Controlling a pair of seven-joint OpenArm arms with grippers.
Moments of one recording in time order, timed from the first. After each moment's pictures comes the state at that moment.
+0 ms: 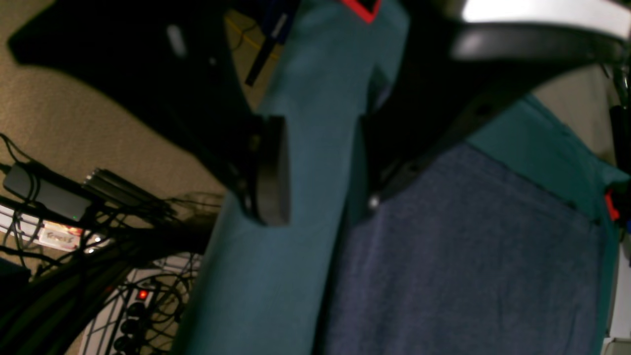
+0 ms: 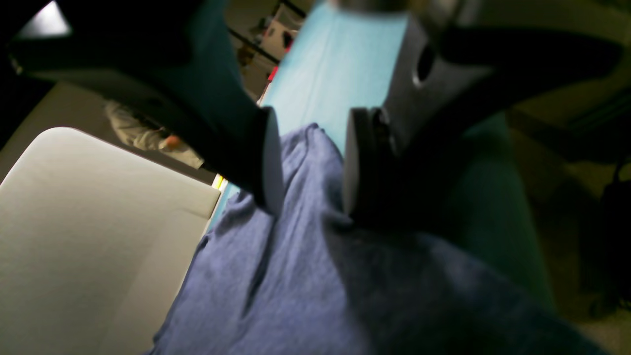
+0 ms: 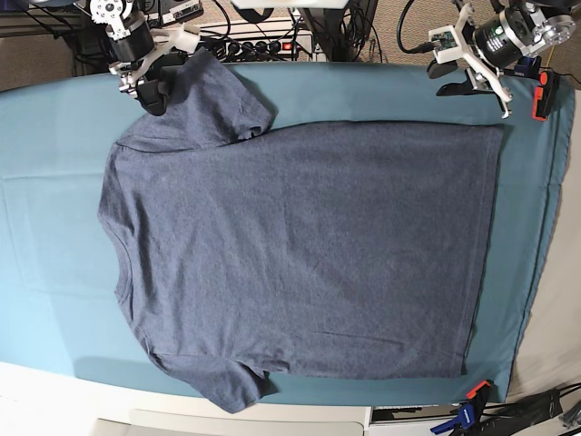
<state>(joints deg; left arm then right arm) 51.1 -33.7 -11.3 126.1 23.7 -38.8 1.2 -39.7 48.4 -25.9 100.9 -60.9 -7.0 -21.6</state>
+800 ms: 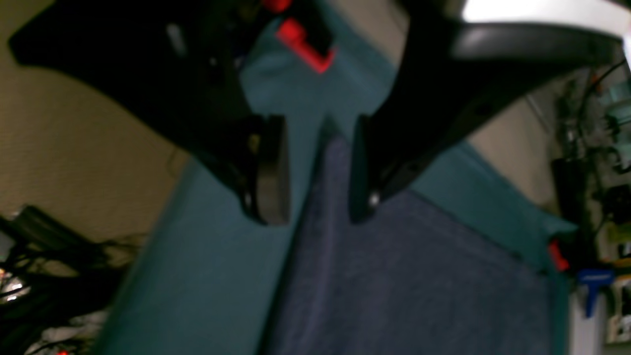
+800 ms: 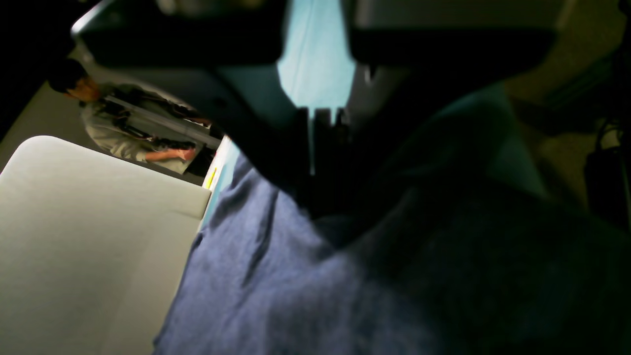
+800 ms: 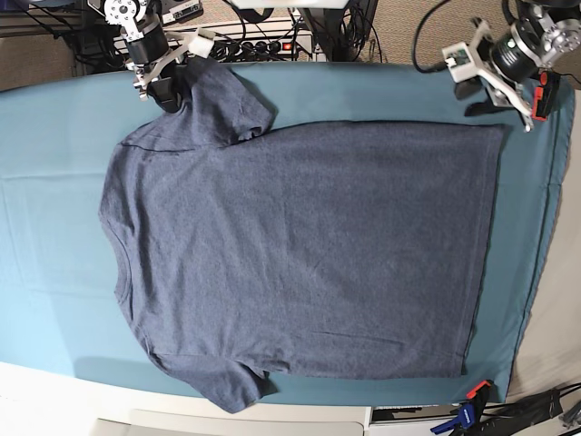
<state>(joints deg) 51.2 -40.1 -11.3 125.8 23.4 -29.4 9.2 -36.8 44.3 -26.6 99.7 -61.5 -11.5 -21.4</state>
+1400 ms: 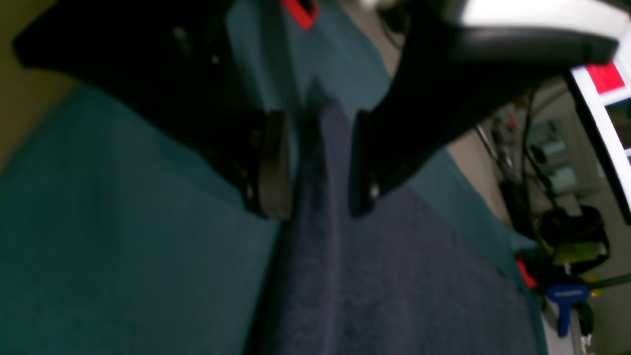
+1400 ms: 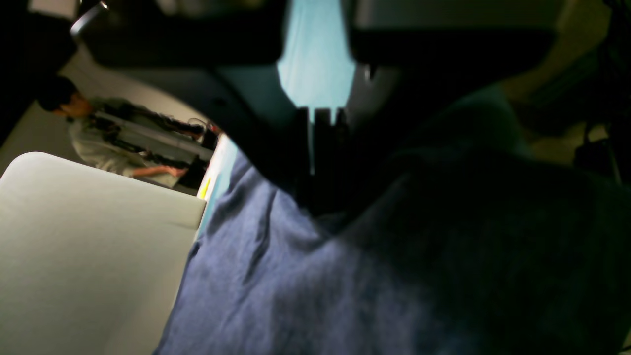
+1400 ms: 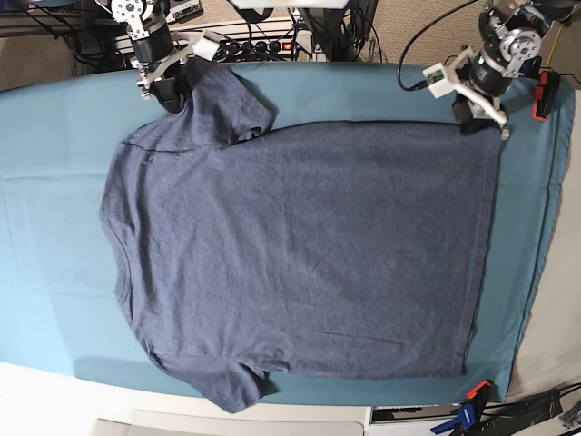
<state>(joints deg) 32.5 -43.3 19.0 105.5 36.0 -5.9 18.2 -36.8 41.8 -26.6 99.7 -61.4 -11.7 -22.9</state>
